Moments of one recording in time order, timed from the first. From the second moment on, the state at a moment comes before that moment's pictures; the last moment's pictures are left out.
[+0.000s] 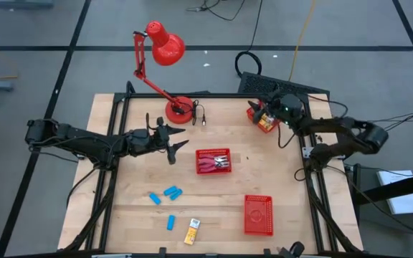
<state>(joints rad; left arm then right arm) 0.02 1.13 0.42 0.55 -0.32 0.07 -0.79 1.33 0.36 0.84 -0.10 0.02</state>
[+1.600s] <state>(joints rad) 0.01 1.13 0.42 0.55 -0.32 0.07 -0.65 1.11 0.58 -0.07 0.05 -0.07</state>
